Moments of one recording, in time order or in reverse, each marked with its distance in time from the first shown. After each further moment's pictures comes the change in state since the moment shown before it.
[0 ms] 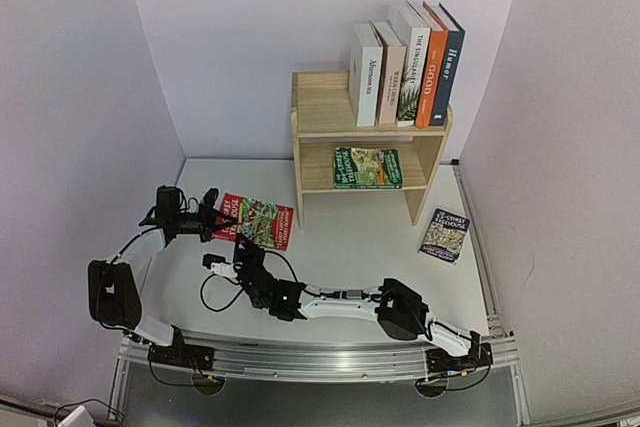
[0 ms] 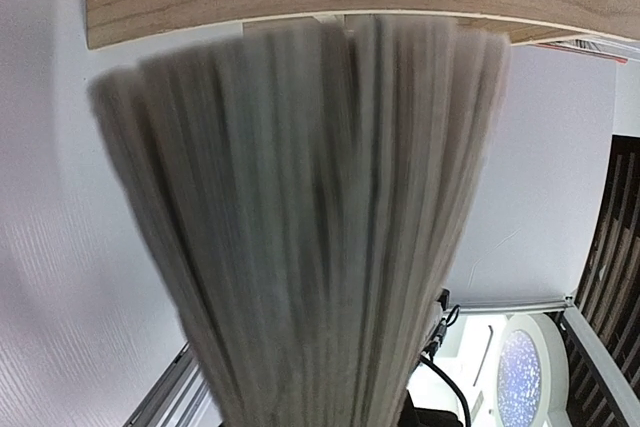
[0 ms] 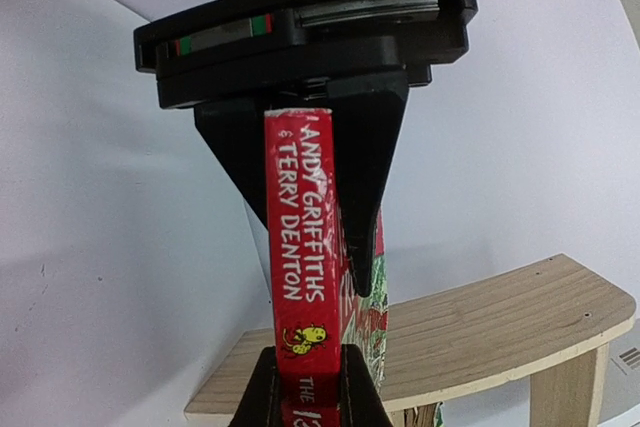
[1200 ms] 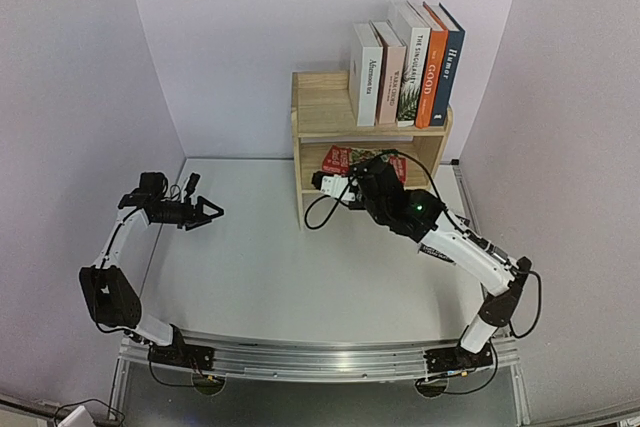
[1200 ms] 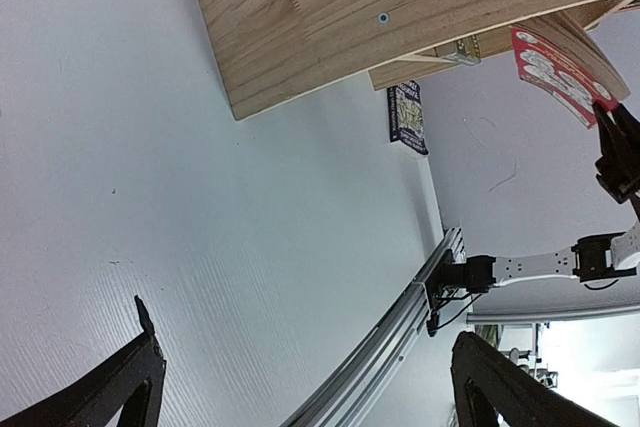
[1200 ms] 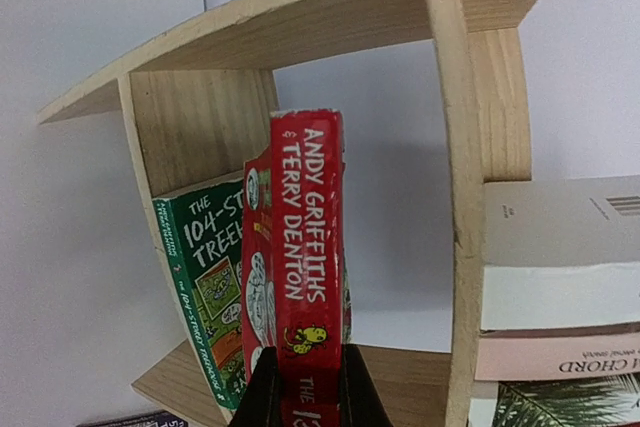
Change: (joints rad) left arm 0.092 0.001 0.328 -0.675 -0.345 0.718; right arm -0.399 -0.769 -0.164 -0.978 -0.310 0.148
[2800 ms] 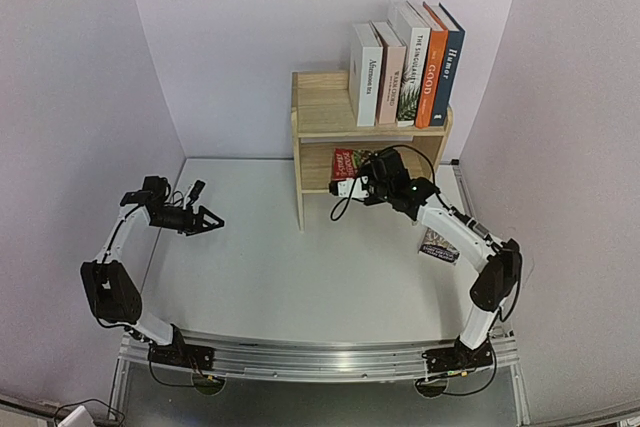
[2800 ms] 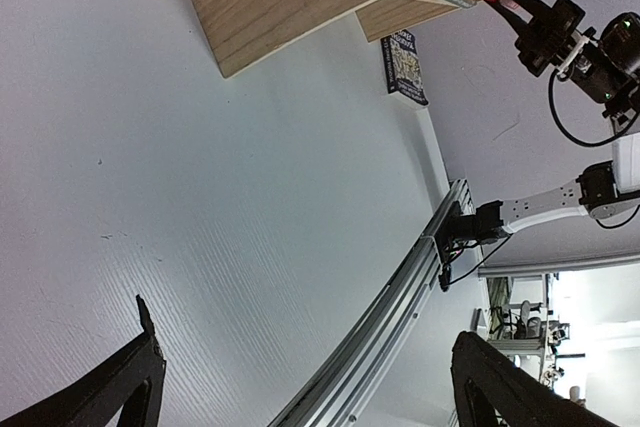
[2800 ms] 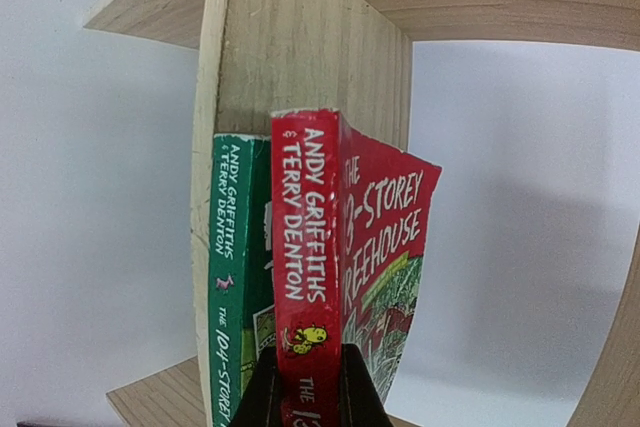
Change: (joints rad) left arm 0.000 0.036 0.017 -0.177 0.019 0.237; right arm -0.292 0.120 -0.164 0.137 -0.415 -0.289
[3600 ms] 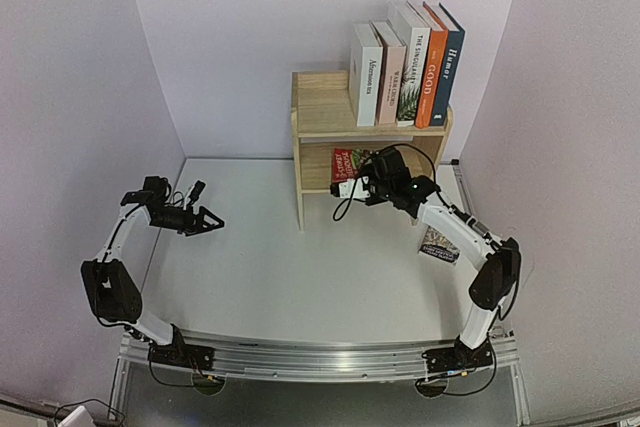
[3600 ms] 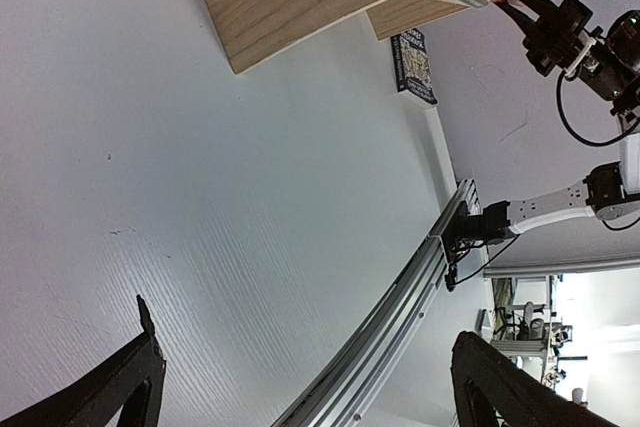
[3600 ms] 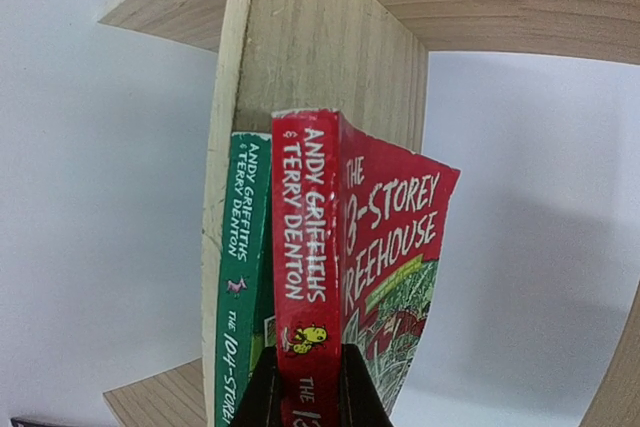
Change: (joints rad) left arm 0.000 0.009 0.000 0.000 -0.023 0.001; right arm -0.016 0.011 0.012 -0.022 -0.055 -0.039
